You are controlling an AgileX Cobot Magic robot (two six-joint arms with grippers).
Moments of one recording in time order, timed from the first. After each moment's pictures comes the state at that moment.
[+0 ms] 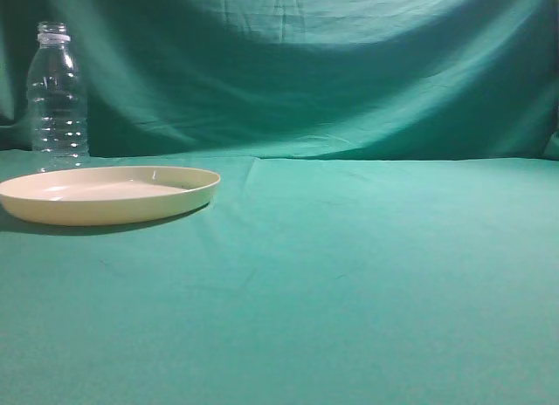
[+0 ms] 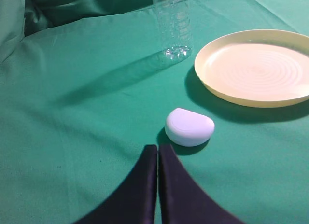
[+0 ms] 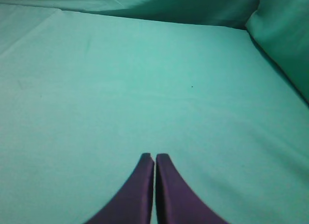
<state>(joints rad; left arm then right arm) 0.03 -0.02 0.02 -0.05 0.35 0.33 0.08 -0.01 0.02 0.04 0.39 -0.12</state>
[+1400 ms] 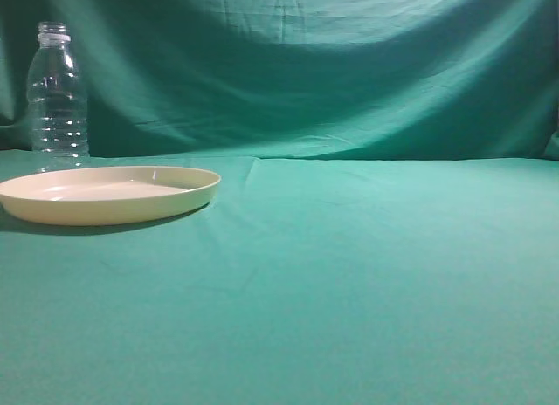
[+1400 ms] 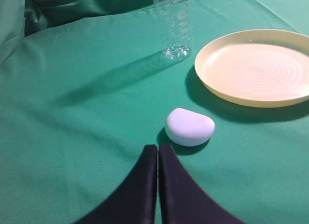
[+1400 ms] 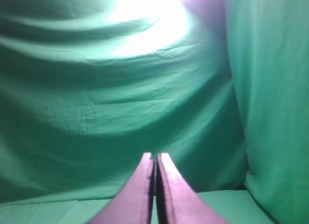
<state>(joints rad) 0.03 -0.02 0.02 -0.05 0.35 0.33 0.08 -0.01 -0.02 0.17 -0.18 -0.07</state>
